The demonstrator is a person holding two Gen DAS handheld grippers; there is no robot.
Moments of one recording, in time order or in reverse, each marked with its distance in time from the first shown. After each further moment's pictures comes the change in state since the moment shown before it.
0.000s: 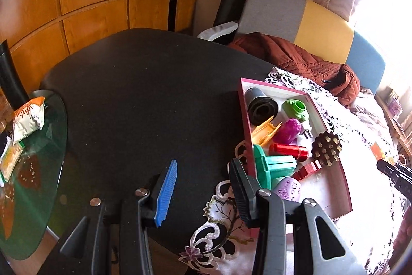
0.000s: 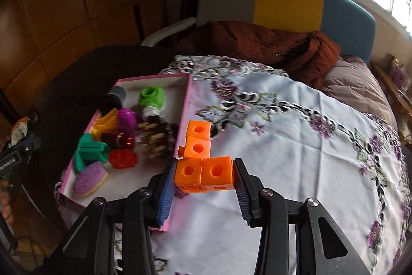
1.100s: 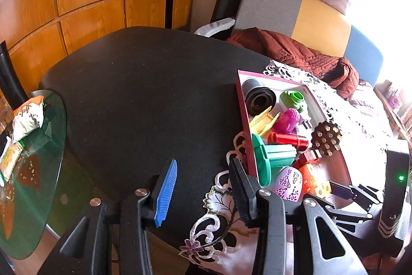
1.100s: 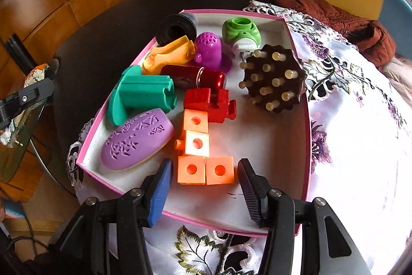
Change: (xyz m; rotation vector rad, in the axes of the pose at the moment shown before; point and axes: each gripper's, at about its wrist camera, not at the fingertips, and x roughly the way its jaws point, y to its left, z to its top) left arm 0.001 -0.006 -0.011 0.034 0.007 -0.002; right arm 0.076 0.097 -0.045 -0.113 0.204 0.139
